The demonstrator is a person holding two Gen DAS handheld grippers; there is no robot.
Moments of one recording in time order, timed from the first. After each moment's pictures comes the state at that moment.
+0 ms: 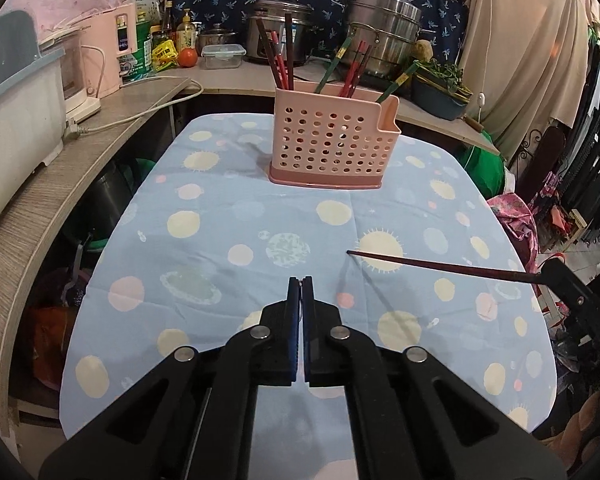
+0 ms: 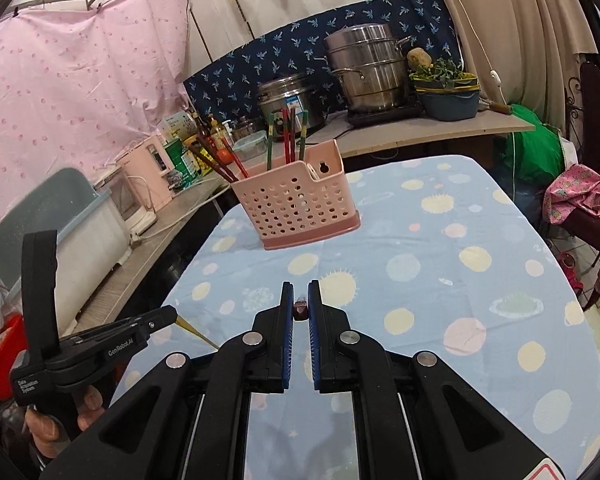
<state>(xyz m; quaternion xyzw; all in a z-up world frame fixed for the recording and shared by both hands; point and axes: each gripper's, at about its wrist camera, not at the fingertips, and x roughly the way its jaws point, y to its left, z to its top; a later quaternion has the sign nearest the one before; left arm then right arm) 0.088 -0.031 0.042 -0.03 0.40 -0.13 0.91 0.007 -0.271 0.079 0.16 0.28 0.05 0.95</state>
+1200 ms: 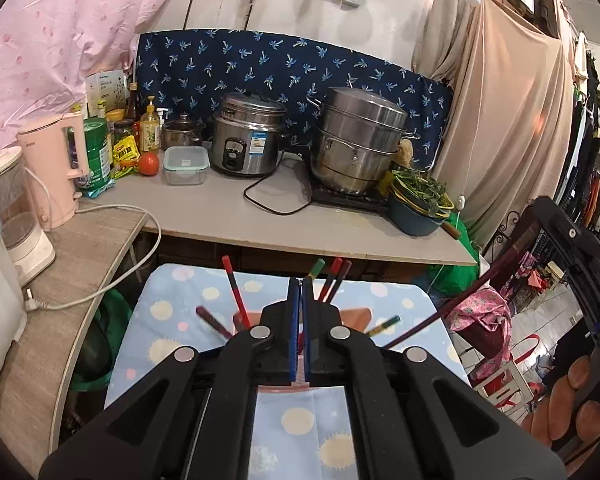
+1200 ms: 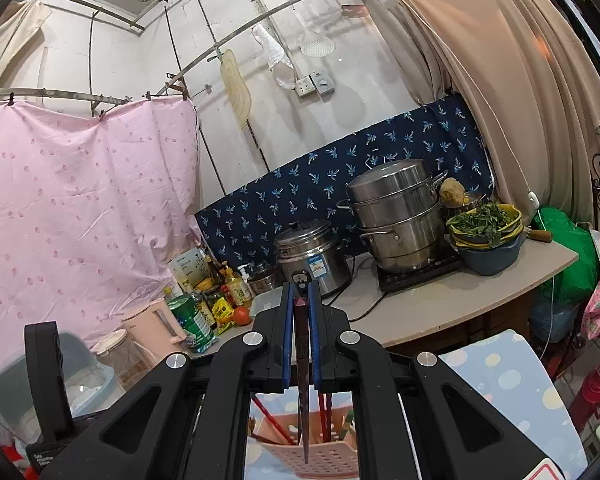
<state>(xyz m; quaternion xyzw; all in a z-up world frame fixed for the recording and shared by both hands) 0.264 -0.060 0.200 -0.07 0.29 -0.17 0.94 0.198 -0.305 0.246 0.19 0.08 0.04 0.98</state>
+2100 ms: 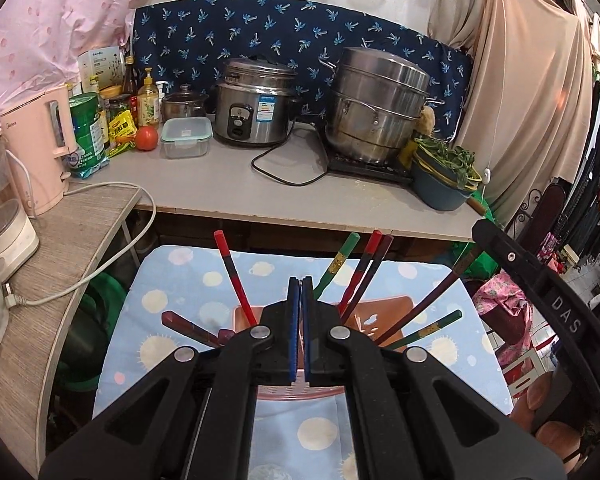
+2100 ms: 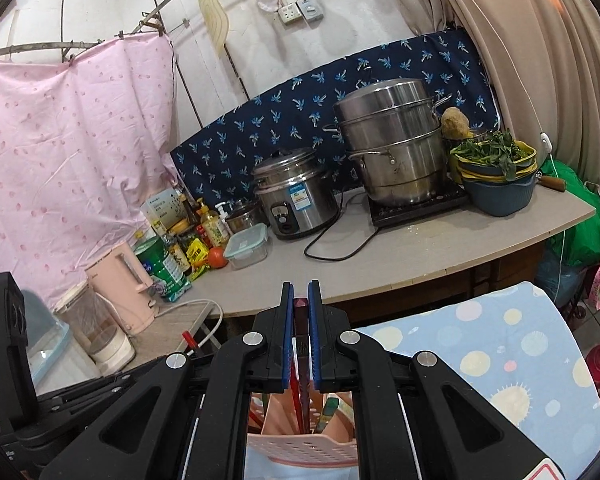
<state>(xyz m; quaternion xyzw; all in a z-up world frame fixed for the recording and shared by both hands) 0.316 -0.079 0.143 -0.04 0.33 -0.16 0.93 0.279 -0.292 0.159 0.18 0.19 0.04 0.96</state>
